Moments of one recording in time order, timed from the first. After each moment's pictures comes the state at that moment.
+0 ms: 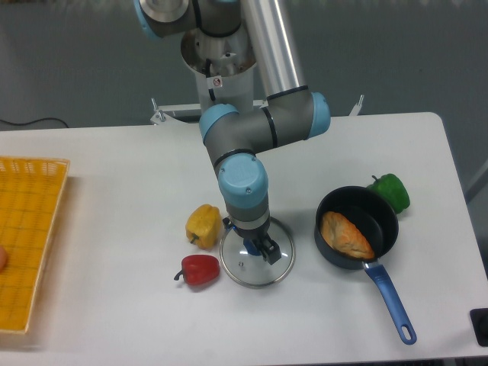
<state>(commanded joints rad) 2.38 -2.06 -1.69 -0.97 1.64 1.25</state>
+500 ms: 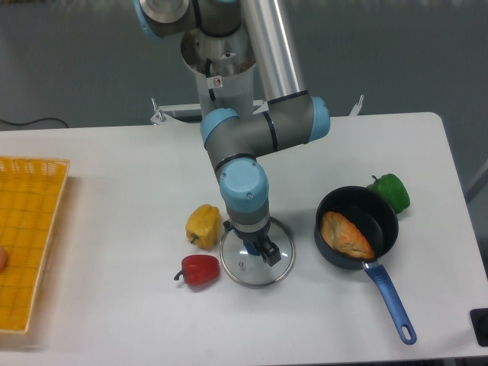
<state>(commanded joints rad) 2.38 -2.07 -1.69 -0.97 1.64 1.25</state>
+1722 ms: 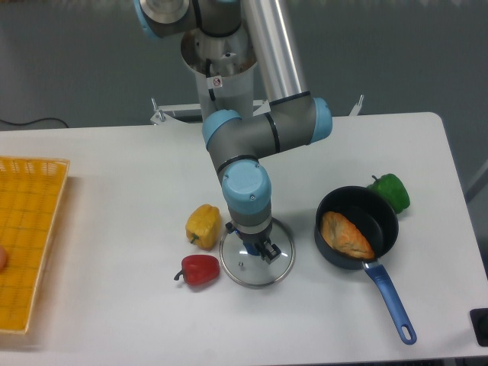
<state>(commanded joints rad) 2.38 -2.07 -1.67 -0.98 1.64 1.25</state>
